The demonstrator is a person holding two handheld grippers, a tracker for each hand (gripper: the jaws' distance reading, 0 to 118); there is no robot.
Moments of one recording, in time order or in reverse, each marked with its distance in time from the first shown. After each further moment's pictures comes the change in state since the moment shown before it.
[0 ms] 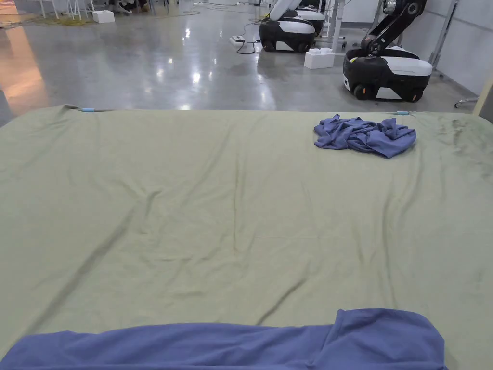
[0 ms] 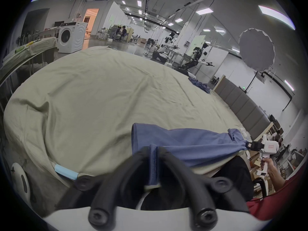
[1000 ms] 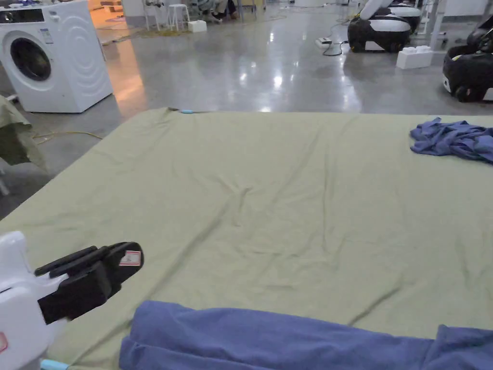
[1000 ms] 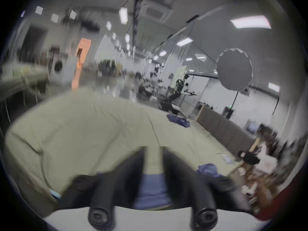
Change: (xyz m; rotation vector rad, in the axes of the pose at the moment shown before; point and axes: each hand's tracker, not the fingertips) left arm 0.065 0.064 0.058 0.285 -0.162 0.017; right arm -0.119 0.026 0.072 0.523 0.075 0.215
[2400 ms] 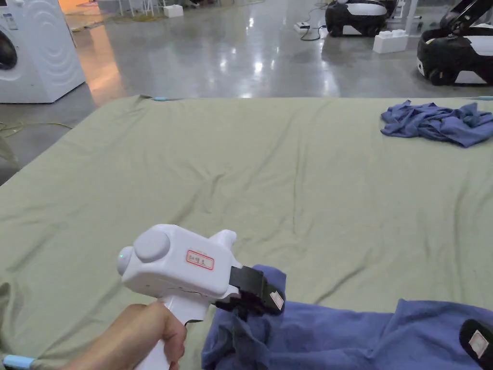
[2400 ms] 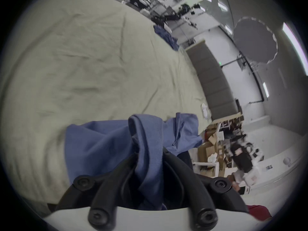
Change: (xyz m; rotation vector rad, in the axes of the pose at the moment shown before) left arm 0.089 -0.080 -0.247 -0.830 -0.216 0.204; right arm 0.021 -0.024 0.000 -0.173 0.107 -0.169
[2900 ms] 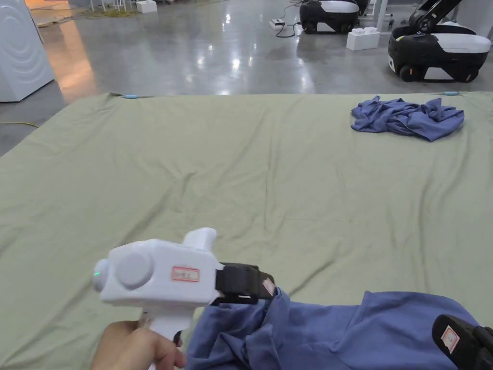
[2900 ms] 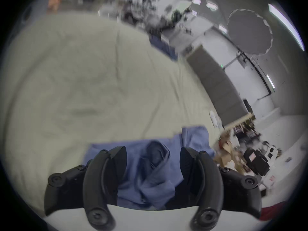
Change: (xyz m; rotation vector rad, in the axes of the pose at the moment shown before) left arm 0.012 -0.018 0.019 0.288 0.126 -0.128; right arm 0.004 0.002 0.010 -0.008 -0.013 -0.017
